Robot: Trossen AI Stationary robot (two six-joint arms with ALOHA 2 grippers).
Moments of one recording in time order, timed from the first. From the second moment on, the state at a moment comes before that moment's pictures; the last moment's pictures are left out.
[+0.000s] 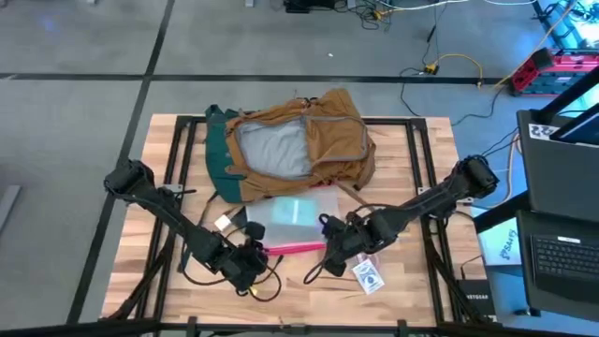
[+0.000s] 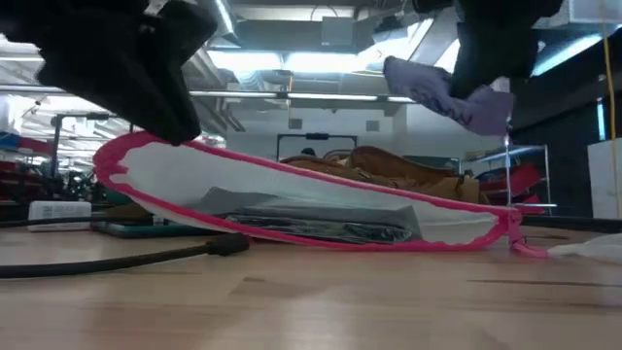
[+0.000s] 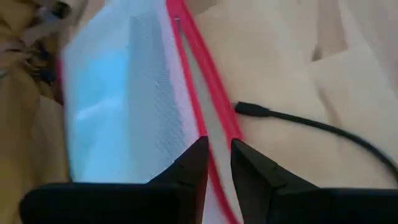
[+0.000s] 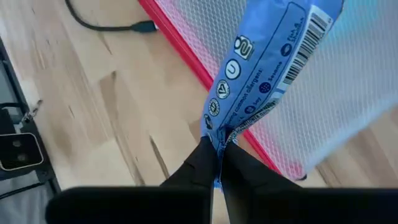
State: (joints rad) left arm -0.64 1.69 1.06 -0.45 -0.62 -0.12; right arm 0.47 1.67 1.26 -0.74 0.18 0.96
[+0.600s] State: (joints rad) left arm -0.61 1.69 1.06 -0.38 -0.58 0.19; right arm 0.46 1.67 1.22 -0.68 0.19 0.96
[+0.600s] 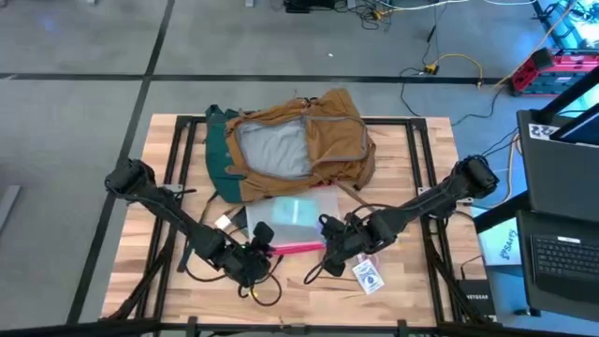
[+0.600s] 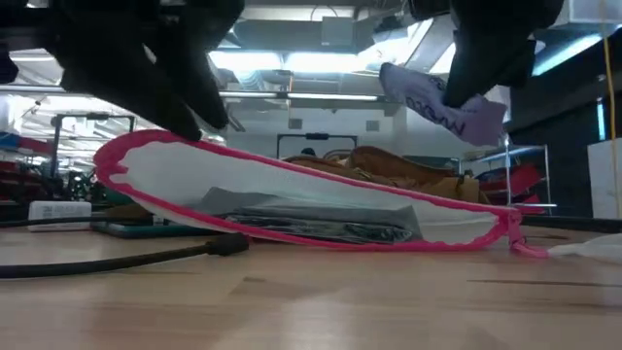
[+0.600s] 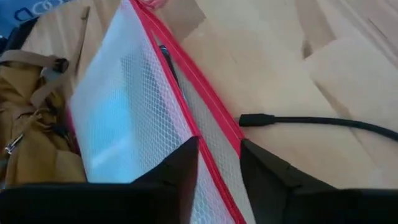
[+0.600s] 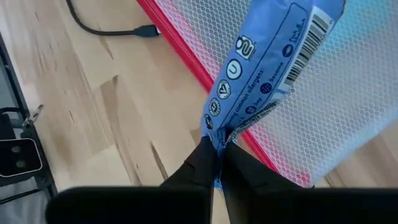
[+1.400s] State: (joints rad) left arm -0.49 1.69 0.96 -0.37 -0.65 0.01; right arm 0.47 1.71 1.22 -0.46 0.14 0.84
